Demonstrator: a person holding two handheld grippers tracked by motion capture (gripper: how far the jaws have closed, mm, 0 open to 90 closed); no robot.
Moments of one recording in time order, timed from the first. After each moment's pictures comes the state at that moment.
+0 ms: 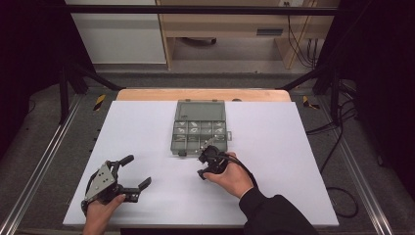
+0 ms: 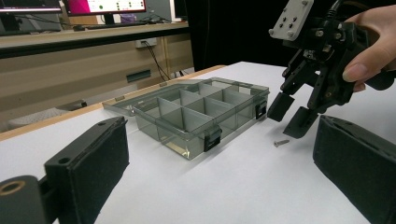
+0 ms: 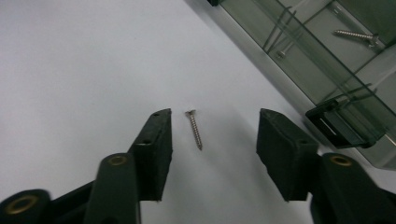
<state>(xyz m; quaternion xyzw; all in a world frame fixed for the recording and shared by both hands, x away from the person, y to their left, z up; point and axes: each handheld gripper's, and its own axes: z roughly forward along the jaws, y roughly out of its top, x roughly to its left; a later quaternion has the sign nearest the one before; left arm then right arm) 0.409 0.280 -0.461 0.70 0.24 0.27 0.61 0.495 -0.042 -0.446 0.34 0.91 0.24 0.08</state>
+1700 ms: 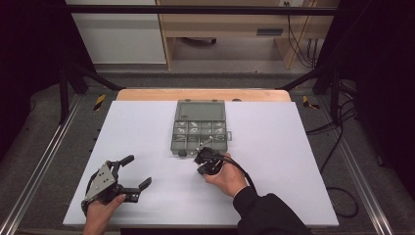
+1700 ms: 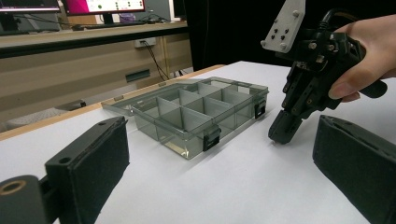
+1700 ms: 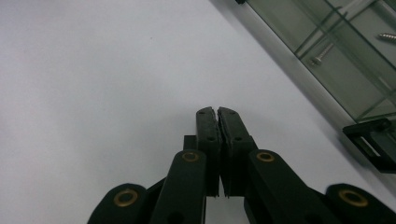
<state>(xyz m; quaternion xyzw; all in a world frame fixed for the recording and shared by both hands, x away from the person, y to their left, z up) 0.409 0.280 -0.461 0.71 0.24 0.27 0.61 0.498 -0.031 -0.456 0.32 0.91 0.24 0.06</state>
